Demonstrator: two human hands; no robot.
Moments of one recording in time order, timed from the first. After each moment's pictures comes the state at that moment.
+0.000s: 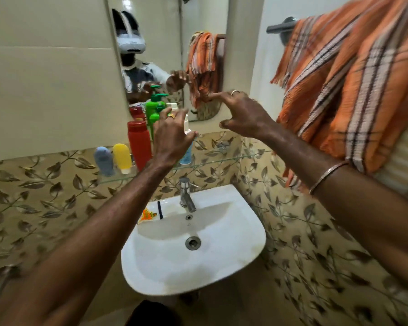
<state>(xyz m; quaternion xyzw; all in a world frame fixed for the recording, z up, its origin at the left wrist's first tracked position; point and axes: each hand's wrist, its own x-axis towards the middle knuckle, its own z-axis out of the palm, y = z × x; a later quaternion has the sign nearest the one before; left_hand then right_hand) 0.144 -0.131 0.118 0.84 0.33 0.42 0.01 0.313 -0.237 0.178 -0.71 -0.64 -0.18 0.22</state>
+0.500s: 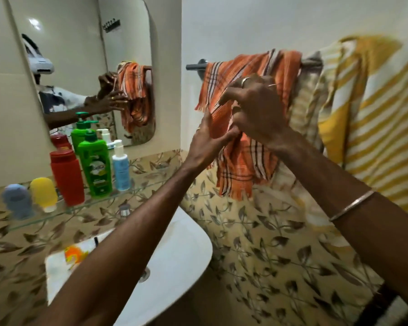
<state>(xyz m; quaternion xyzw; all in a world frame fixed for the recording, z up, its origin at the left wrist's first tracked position) 0.256 -0.284 0.170 0.80 0.03 0.37 0.48 0.308 -0.408 0.251 -0.73 -0.47 -0.46 0.18</state>
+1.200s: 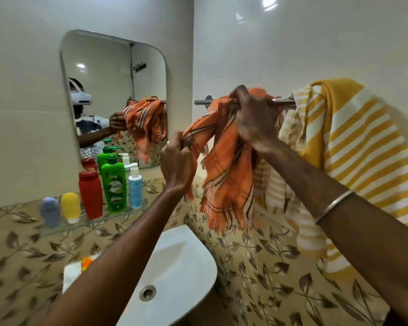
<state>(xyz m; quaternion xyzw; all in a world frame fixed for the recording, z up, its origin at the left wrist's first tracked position) 0.206 -0.293 0.192 0.69 0.16 0.62 0.34 0.293 -0.429 0.294 -0.71 -0.46 -0.40 0.36</state>
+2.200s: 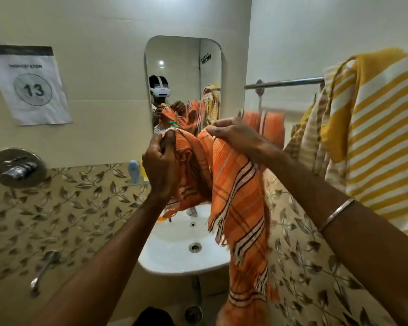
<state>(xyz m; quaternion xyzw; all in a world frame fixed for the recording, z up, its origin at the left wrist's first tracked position) 0.045 -0.387 0.164 0.59 0.28 0.72 0.22 0.207 -0.457 0.237 -0.57 -0.67 0.16 0.45</state>
